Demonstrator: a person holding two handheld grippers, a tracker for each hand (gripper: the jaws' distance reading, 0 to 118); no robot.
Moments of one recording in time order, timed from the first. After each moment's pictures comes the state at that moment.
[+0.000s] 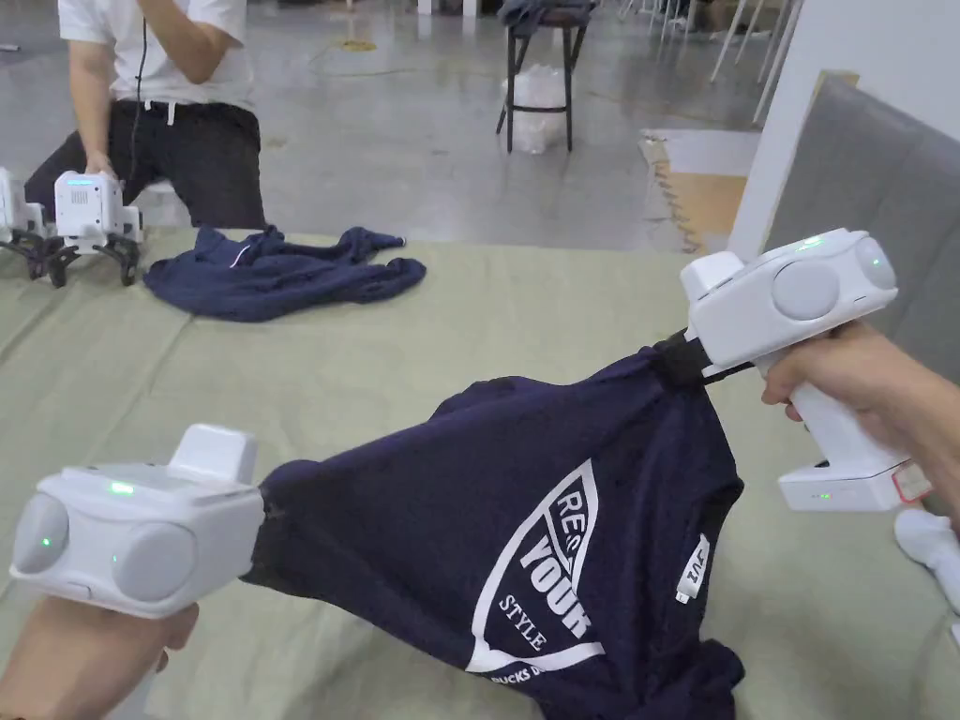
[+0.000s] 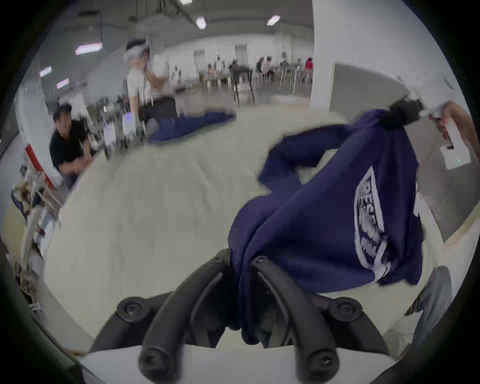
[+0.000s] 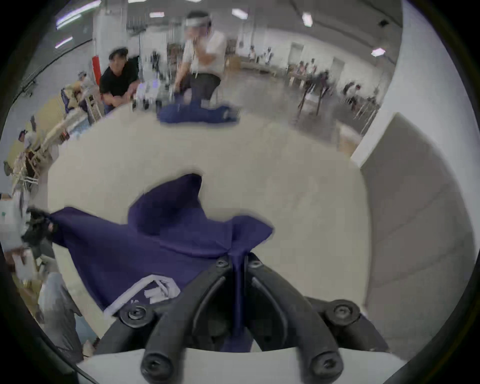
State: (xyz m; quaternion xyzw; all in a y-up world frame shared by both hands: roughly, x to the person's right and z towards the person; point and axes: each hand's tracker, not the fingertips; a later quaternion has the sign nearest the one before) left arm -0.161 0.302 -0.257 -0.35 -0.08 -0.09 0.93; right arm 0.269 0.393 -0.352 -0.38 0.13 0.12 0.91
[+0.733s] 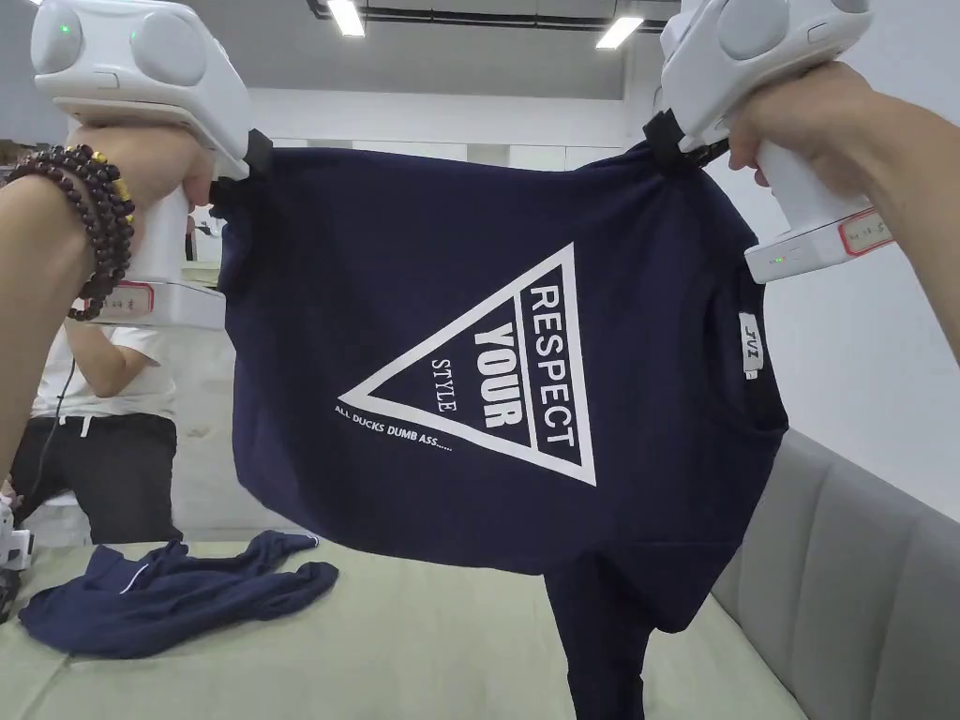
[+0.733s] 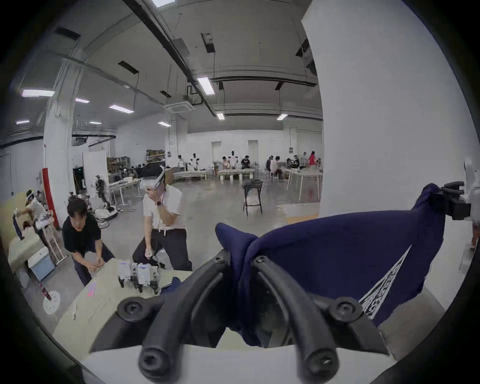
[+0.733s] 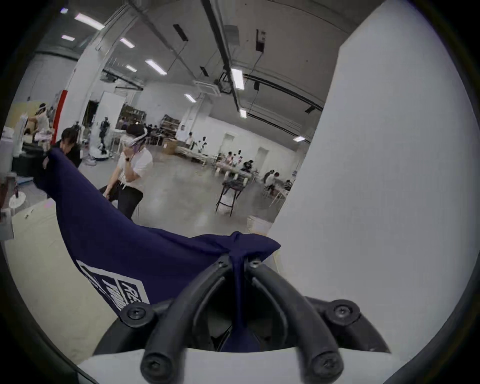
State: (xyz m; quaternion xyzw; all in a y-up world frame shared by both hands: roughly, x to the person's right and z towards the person) left arm -0.073 0.725 -0.455 -0.13 -0.06 -0.01 0.99; right arm 0.302 0.762 -0.397 -0.14 -0.06 0.18 0.97
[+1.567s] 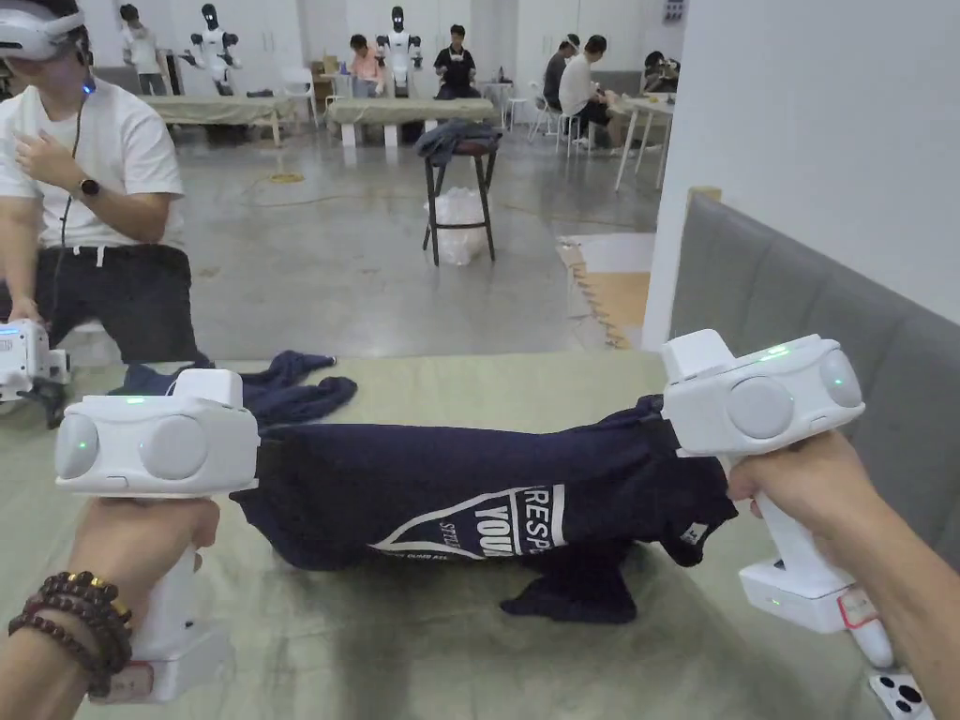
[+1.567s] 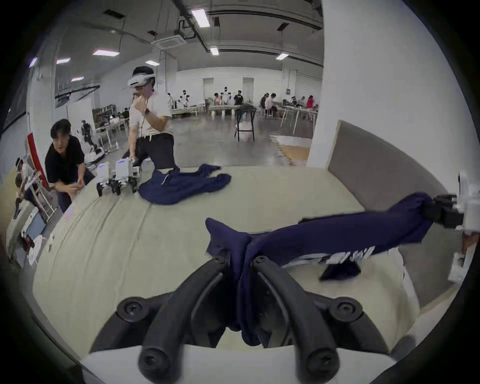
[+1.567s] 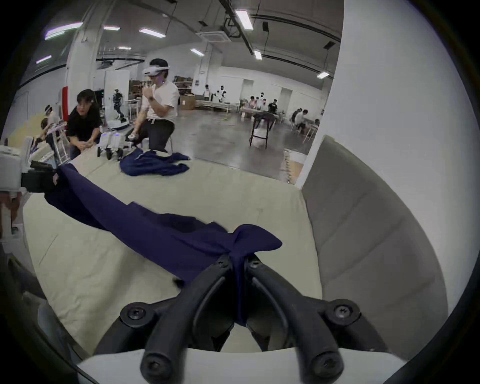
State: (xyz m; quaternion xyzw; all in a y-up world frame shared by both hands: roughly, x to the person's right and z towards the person) left arm -0.097 0.372 -0.275 -0.30 -0.09 -0.02 0.95; right arm 0.301 0.378 -0.263 -0.31 0.02 0.10 0.94
